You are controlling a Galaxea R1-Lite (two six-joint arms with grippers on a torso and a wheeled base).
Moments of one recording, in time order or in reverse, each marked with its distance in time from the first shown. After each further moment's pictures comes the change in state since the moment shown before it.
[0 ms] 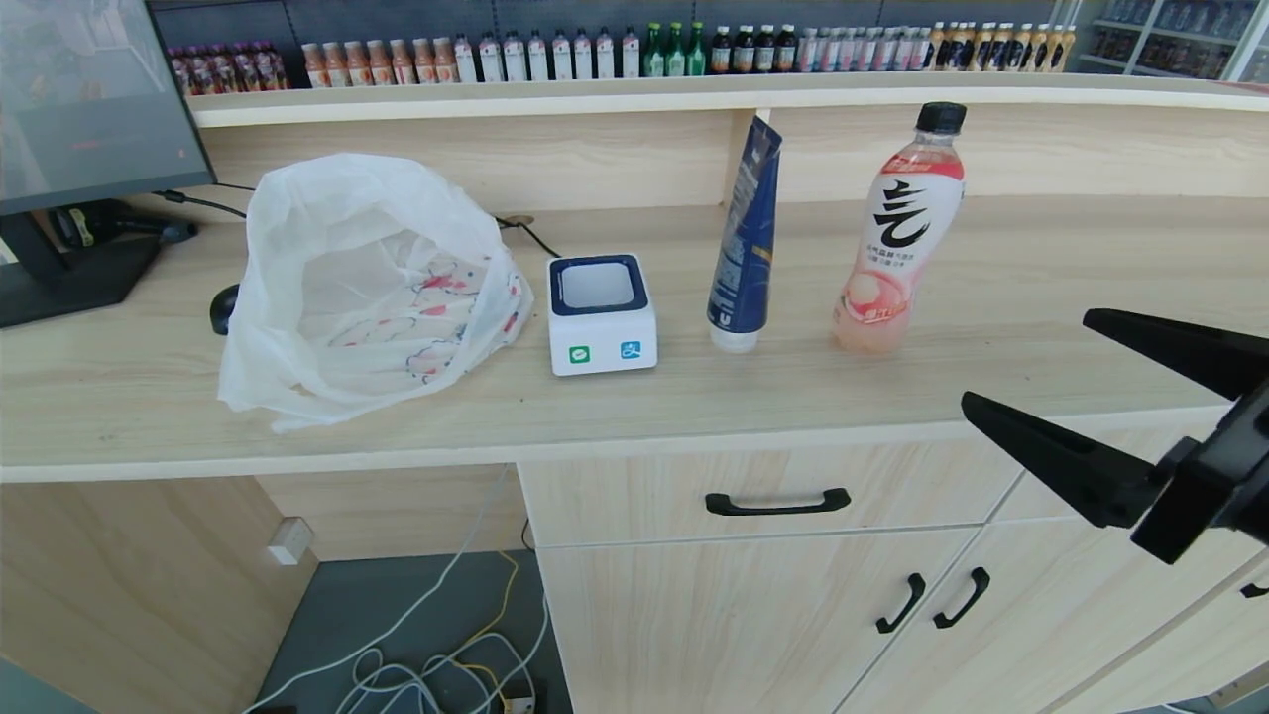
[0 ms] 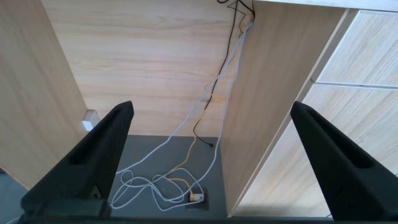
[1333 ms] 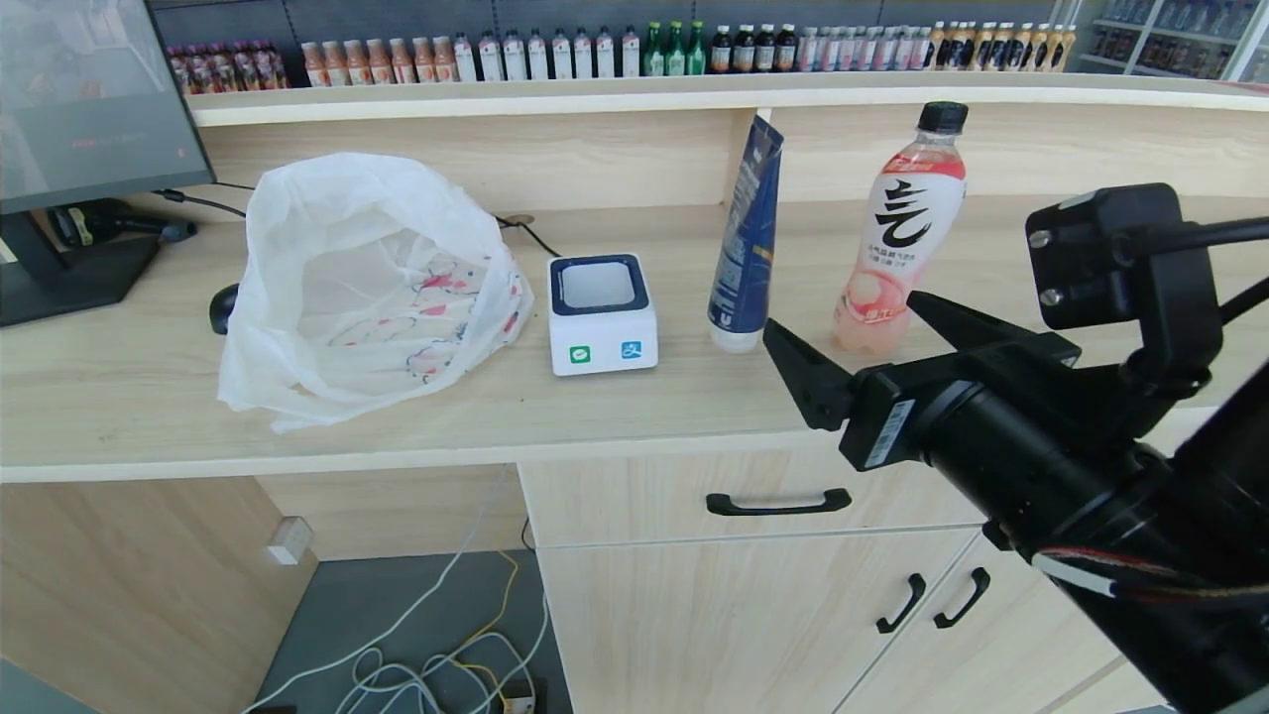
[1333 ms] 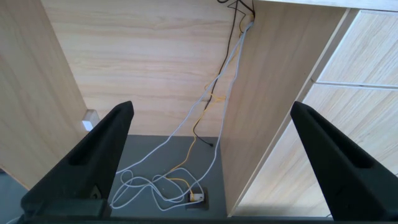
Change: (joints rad) left arm 0.000 0.000 0.000 0.000 0.000 0.000; right arm 0.251 0.414 -0.105 -0.460 -0.396 0.108
